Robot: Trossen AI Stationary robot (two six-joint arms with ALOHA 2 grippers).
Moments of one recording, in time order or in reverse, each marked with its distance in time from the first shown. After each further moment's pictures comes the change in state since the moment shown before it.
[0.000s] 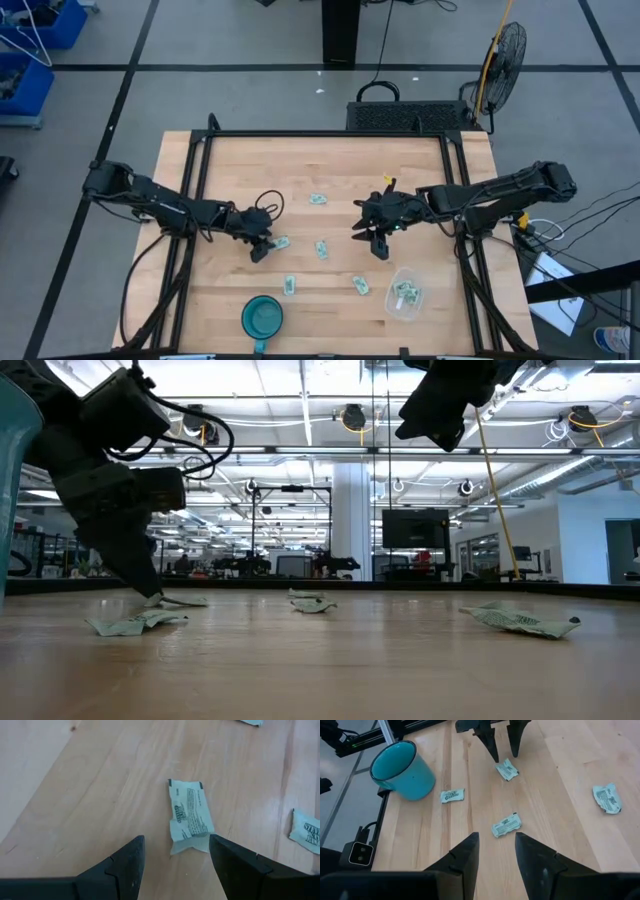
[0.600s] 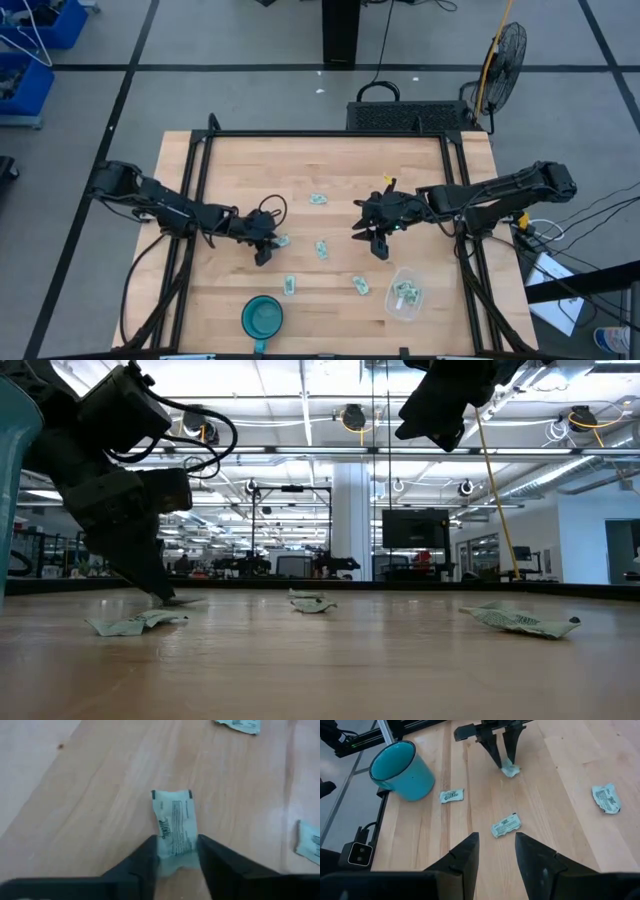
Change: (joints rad) left arm -0.049 0.118 0.005 0.057 -0.051 -0.020; right arm 0.000 0.000 0.000 0.000 0.003 0.000
